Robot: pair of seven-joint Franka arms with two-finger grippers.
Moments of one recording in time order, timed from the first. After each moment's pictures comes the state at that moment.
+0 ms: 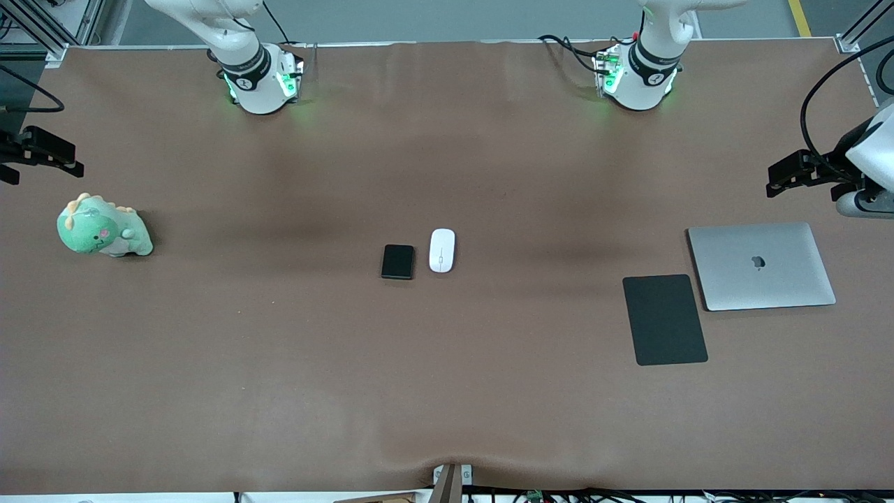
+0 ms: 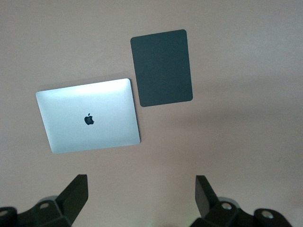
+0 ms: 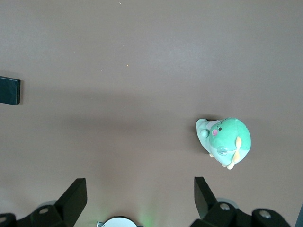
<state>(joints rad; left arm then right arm) 0.00 0.04 -0.03 -1.56 0.03 1.54 0.07 -0.10 0.01 -0.01 -1.52 -0.02 1.44 -0.23</state>
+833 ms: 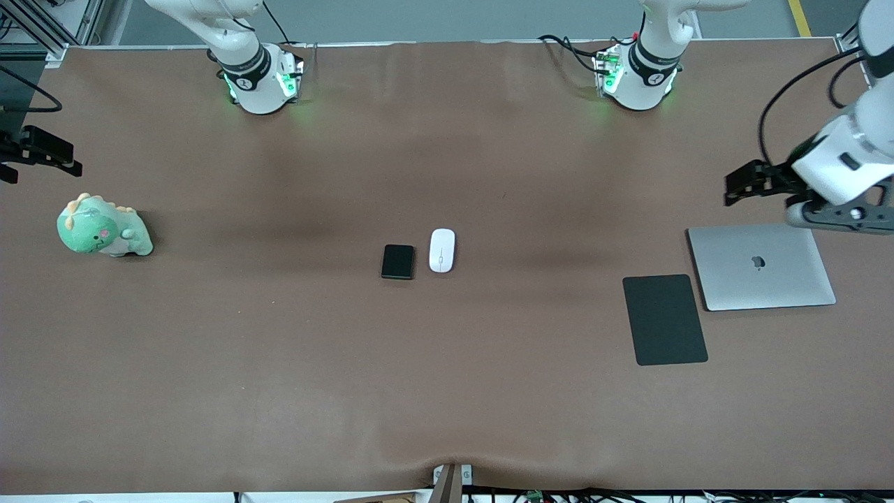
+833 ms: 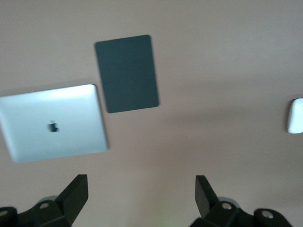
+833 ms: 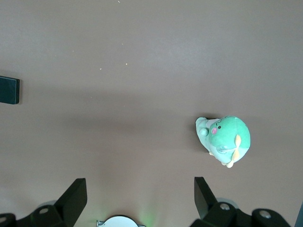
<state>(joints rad) -0.08 0.07 -0.06 -1.56 -0.07 1.58 -0.07 -0.10 0.01 -0.01 -1.52 -0.02 1.43 -0.23</state>
